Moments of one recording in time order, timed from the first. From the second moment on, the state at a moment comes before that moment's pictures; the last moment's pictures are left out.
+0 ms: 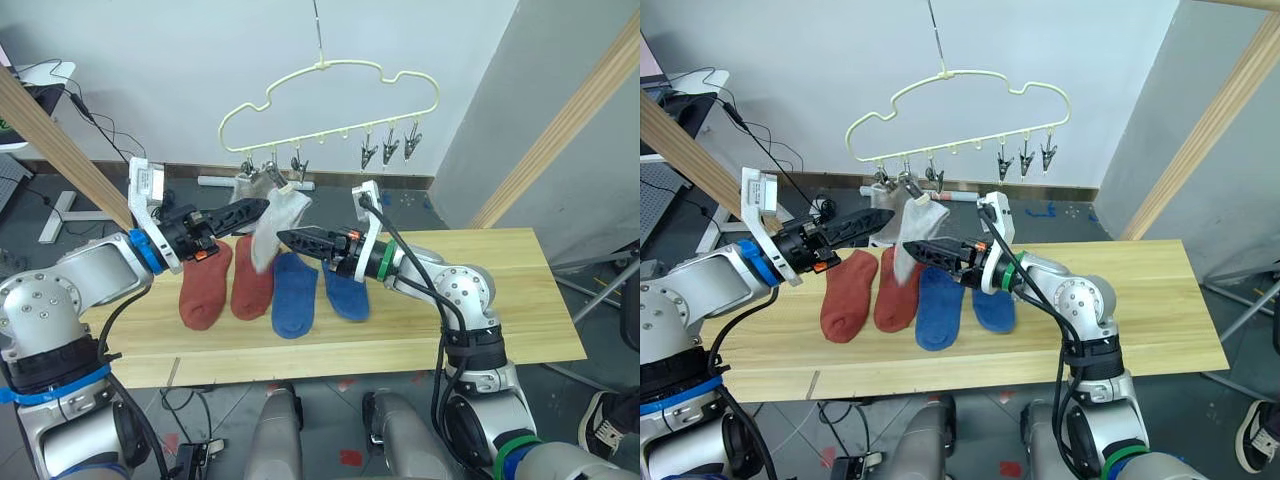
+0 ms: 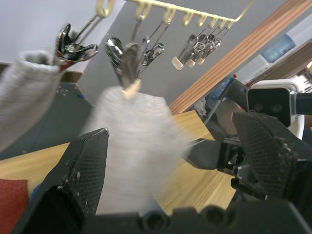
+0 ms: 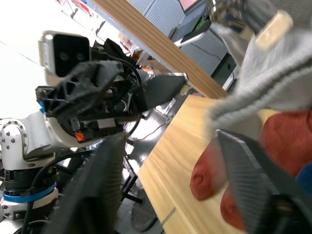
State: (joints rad) left arm -0.50 0.63 0.52 -0.16 -1.25 1.29 -0.34; right arm -0.63 0.02 -0.01 -0.06 0.80 1.06 0.41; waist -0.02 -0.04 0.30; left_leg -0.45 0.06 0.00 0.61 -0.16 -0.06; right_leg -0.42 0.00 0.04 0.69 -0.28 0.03
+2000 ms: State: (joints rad) left arm -0.73 0.14 0.06 0.41 -0.15 -0.11 -0.23; right arm -0.52 -0.31 -0.02 -0.48 0.69 0.82 0.39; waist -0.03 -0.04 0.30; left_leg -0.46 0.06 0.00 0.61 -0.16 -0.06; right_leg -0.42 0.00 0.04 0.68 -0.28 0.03
